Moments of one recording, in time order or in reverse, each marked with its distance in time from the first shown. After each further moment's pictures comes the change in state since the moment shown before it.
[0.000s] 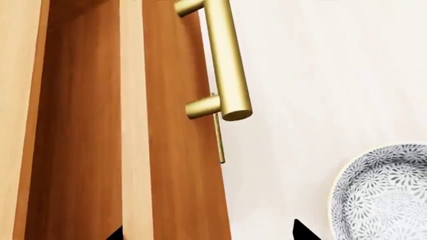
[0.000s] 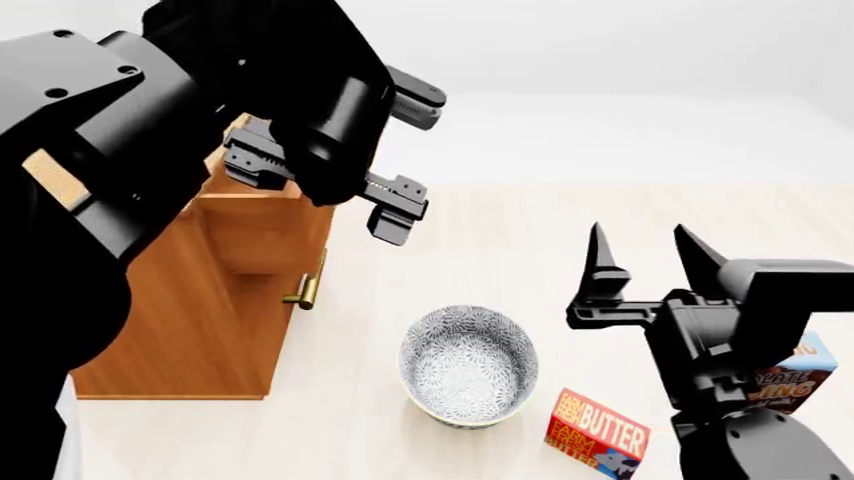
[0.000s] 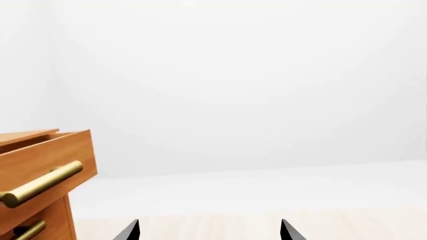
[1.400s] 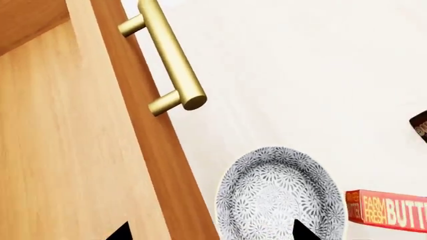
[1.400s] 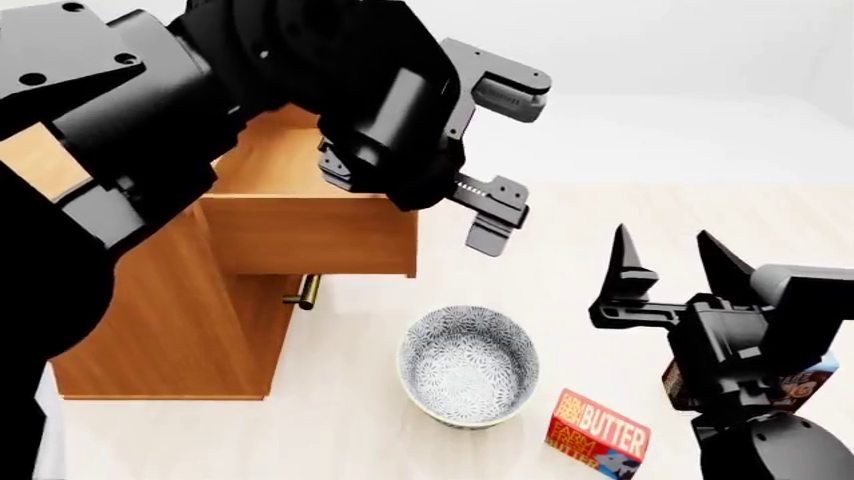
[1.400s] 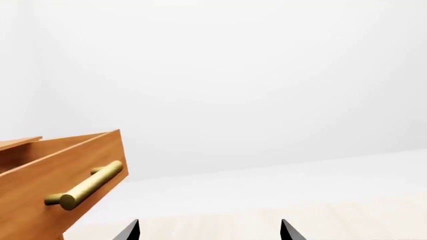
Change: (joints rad) left arm -0.055 -0.006 -0.026 0.245 -0.087 0.132 0.173; right arm -0.029 0.021 0.055 0.033 0.049 -0.042 -0.008
